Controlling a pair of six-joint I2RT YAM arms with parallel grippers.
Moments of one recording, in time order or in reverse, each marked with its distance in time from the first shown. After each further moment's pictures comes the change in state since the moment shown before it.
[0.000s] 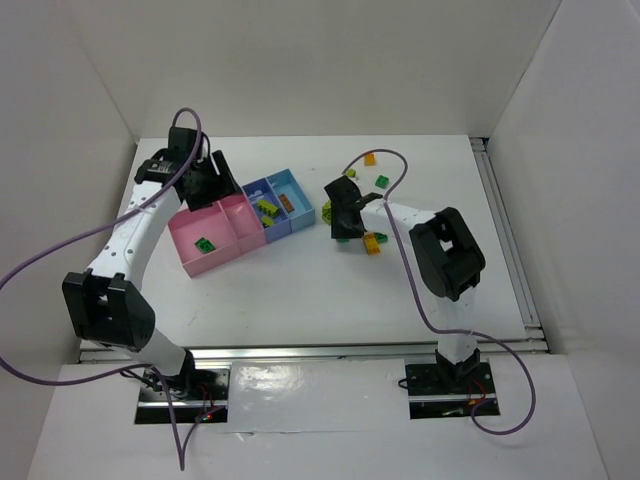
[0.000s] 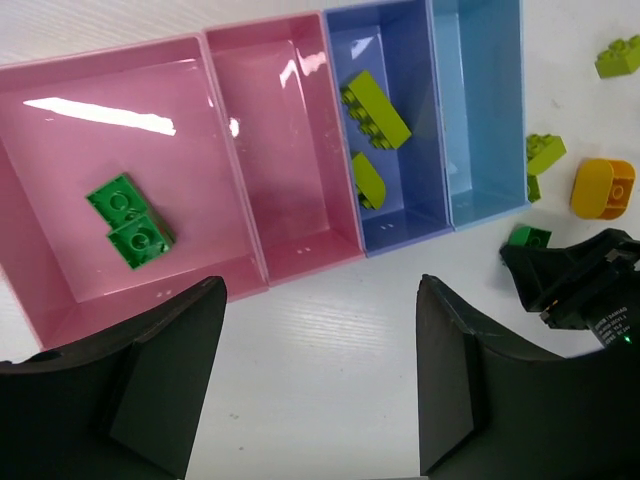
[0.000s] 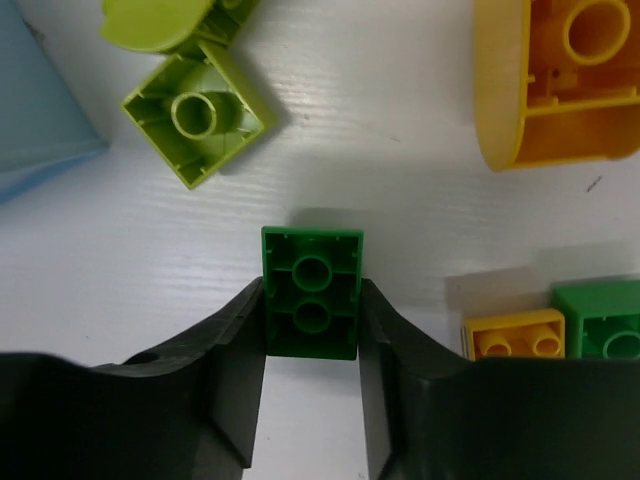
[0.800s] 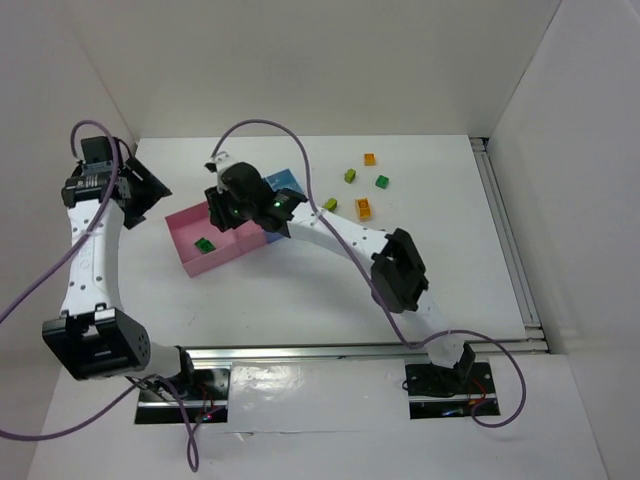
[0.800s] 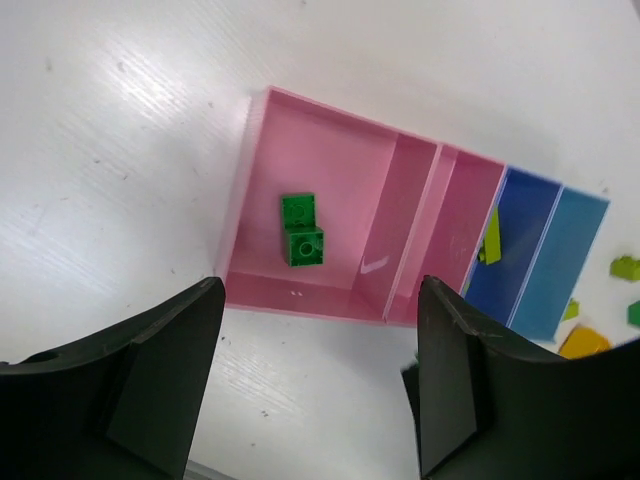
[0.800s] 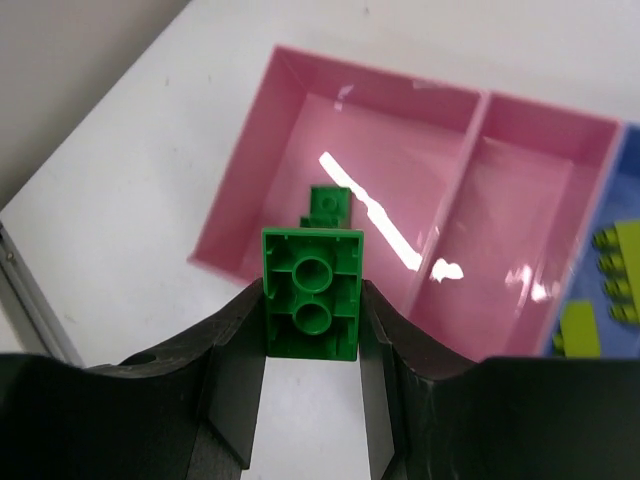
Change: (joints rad) left arm 0.383 -0.138 -0.021 -0.129 -0.029 -0.071; right arm 0.400 0.227 0.742 0.028 -0.220 -0.206
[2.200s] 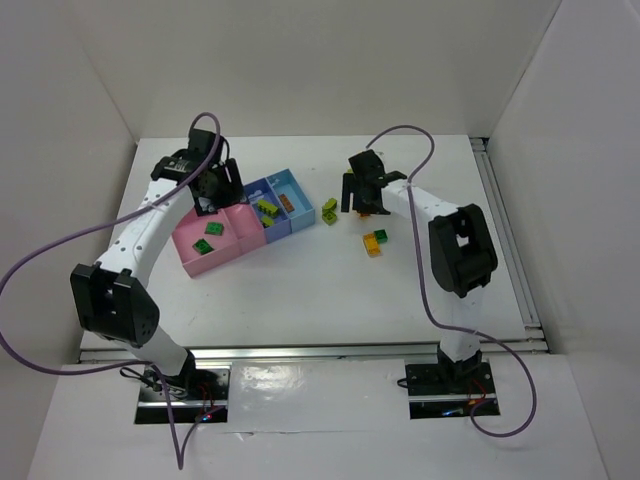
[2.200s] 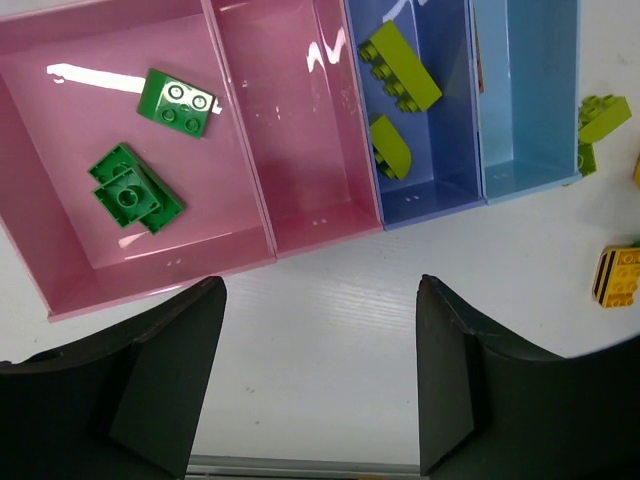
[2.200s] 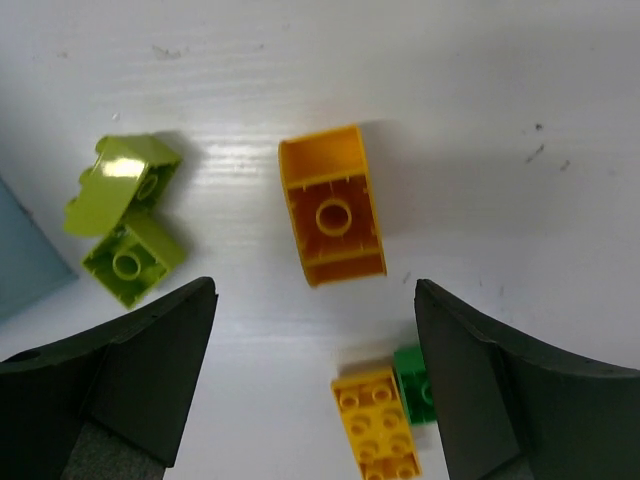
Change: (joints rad) left arm -0.467 0.177 0.052 0.033 -0.076 0.063; right arm -0.551 -0.269 -0.630 -0.092 0.236 0.135
